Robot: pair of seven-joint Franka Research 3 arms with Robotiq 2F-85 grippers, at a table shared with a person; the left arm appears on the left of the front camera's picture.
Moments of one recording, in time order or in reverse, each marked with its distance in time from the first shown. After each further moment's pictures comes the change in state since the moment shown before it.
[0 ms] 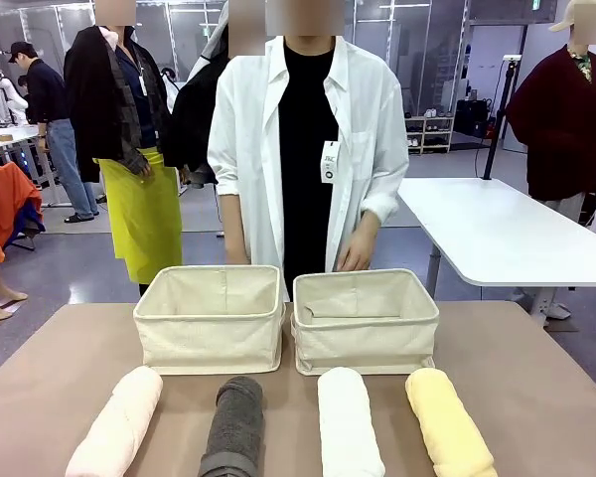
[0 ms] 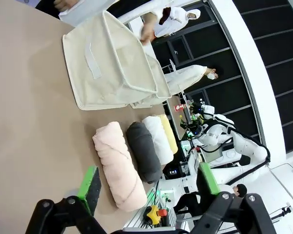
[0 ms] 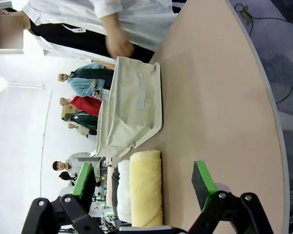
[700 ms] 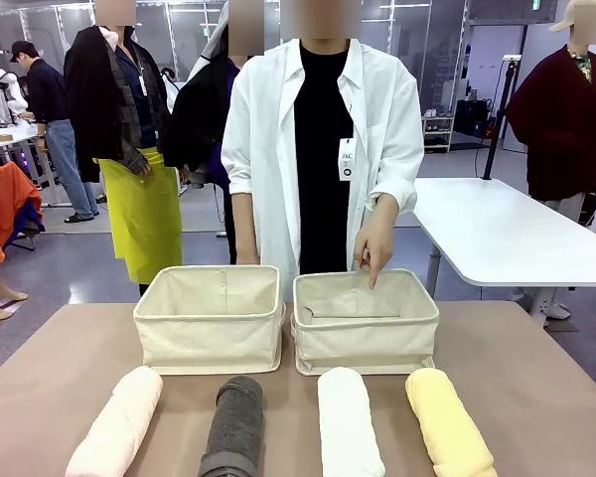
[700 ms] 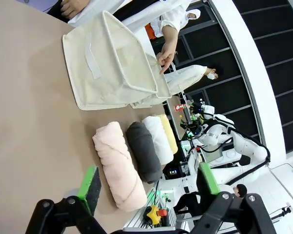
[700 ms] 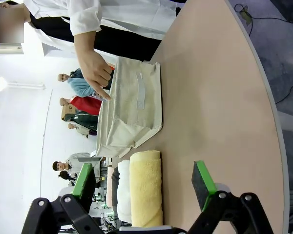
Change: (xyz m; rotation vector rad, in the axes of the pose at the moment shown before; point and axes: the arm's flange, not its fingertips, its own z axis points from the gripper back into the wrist) left arm 0.000 0.000 0.000 0.000 0.000 0.000; right arm 0.000 0.000 0.000 0.000 -0.001 0.000
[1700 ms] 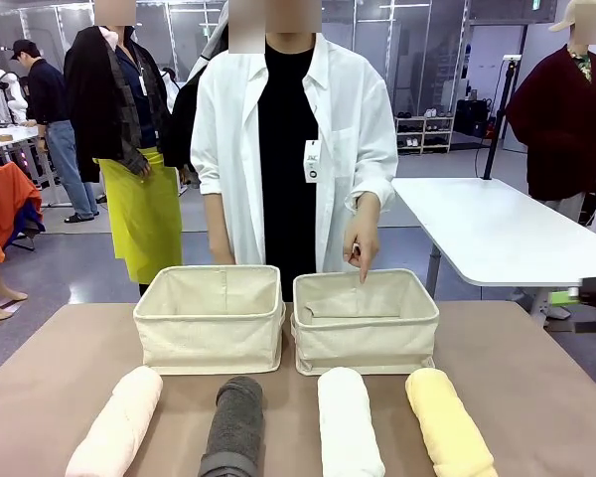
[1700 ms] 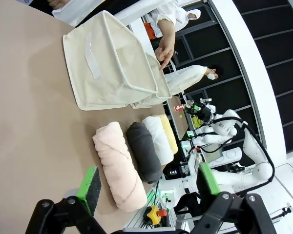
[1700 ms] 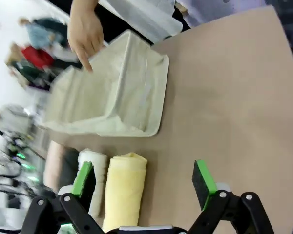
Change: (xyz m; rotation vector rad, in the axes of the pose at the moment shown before) left arm 0.000 0.000 0.000 0.000 0.000 0.000; right arm 0.000 0.129 -0.119 -0.290 0.182 0.460
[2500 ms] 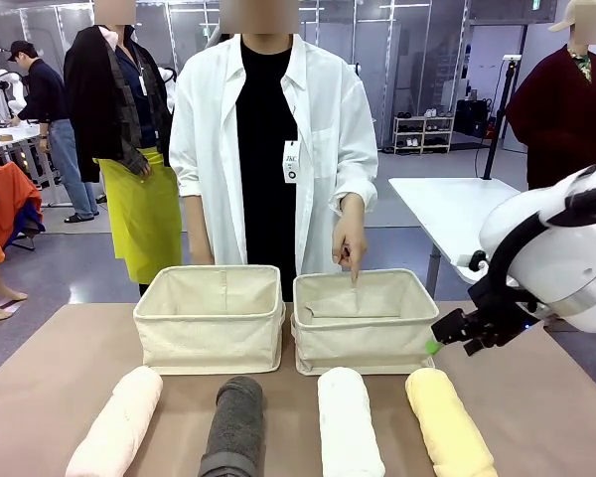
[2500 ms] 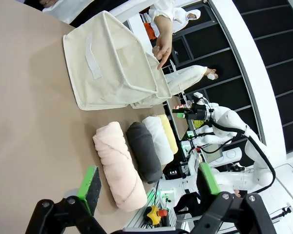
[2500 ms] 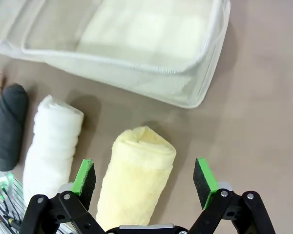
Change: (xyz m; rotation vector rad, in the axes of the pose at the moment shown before) left arm 0.000 0.000 0.001 0.001 -0.001 0.000; right arm -0.047 0.113 -0.149 -0.288 0.372 0.315
